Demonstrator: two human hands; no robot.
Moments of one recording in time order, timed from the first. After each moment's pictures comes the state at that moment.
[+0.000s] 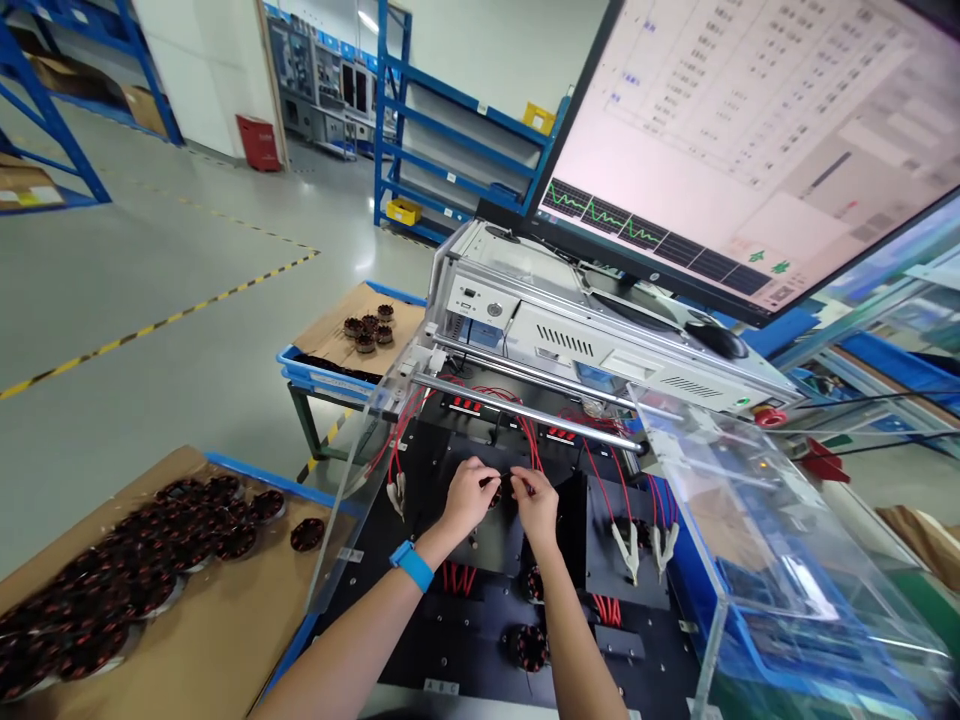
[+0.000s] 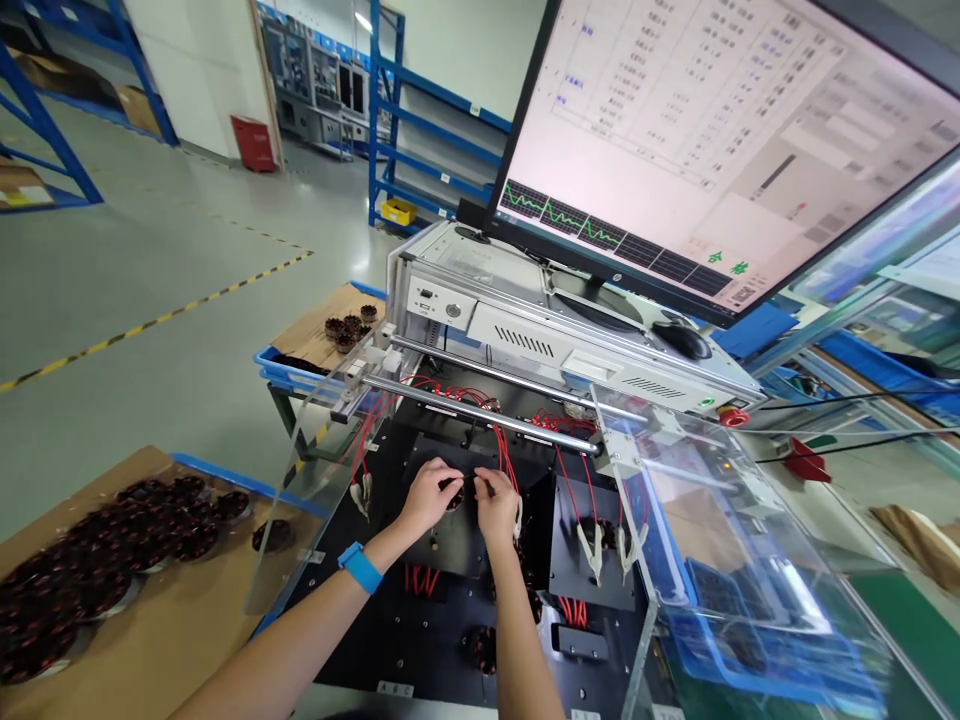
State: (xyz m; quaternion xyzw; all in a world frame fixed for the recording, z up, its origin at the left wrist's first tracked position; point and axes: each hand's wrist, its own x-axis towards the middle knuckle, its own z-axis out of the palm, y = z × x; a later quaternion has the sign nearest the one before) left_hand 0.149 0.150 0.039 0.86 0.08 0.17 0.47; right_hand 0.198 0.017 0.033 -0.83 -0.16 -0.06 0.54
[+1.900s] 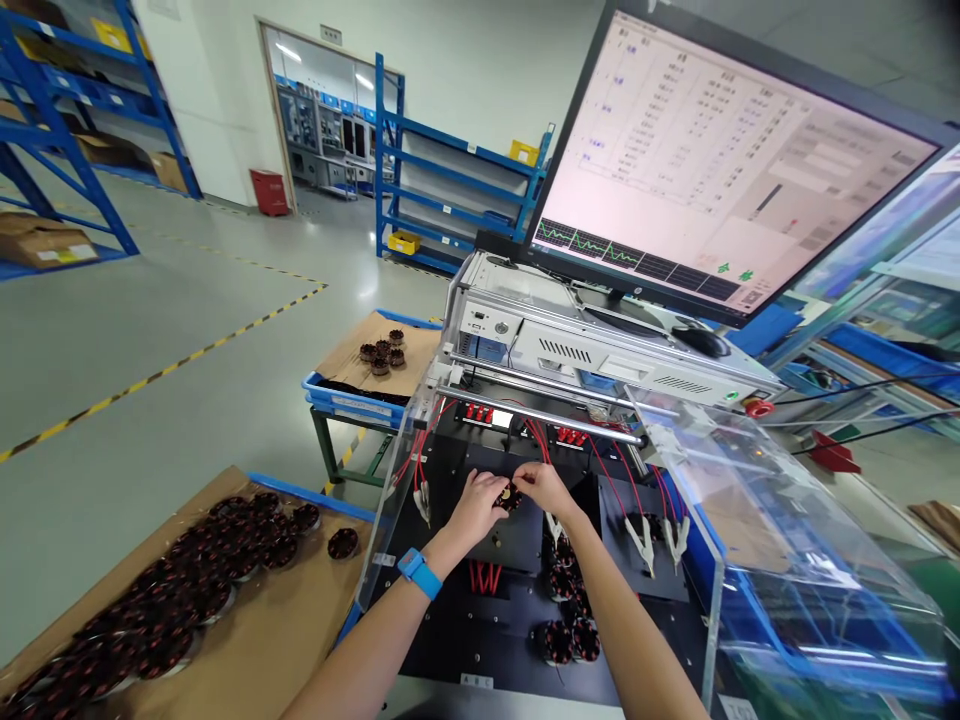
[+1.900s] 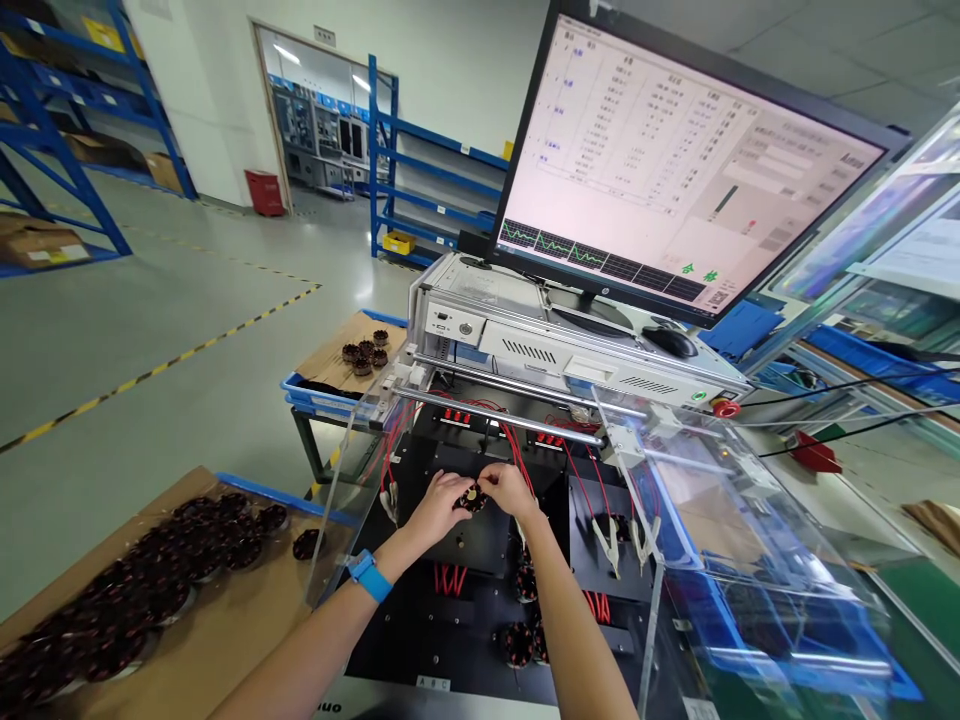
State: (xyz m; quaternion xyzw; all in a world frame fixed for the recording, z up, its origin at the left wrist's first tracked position) left_hand 0.117 0.173 0.045 0.92 -0.07 0.12 0.37; right_hand 0.219 0.028 0.065 -0.84 -0.35 0.12 0.41
